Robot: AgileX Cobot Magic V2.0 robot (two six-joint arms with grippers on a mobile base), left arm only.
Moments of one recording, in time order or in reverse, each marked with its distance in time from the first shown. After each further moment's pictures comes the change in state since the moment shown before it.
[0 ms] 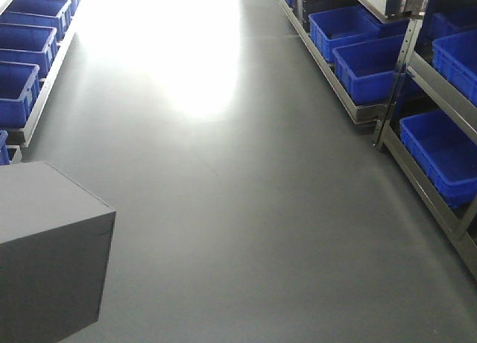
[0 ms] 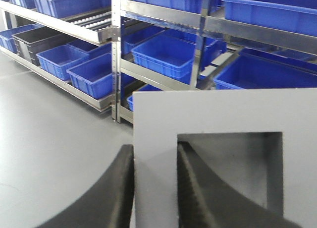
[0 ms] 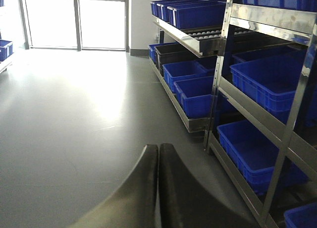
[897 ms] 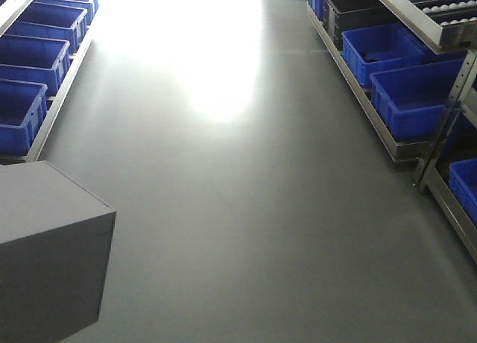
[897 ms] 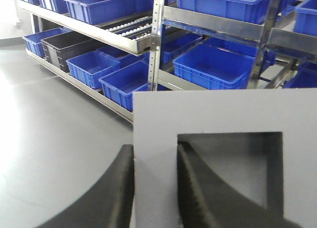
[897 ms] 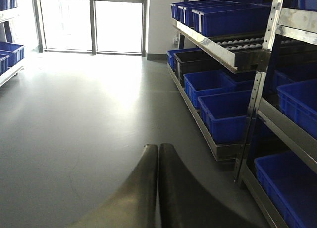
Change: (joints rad) arm 0.000 0.000 0.000 0.000 0.000 0.000
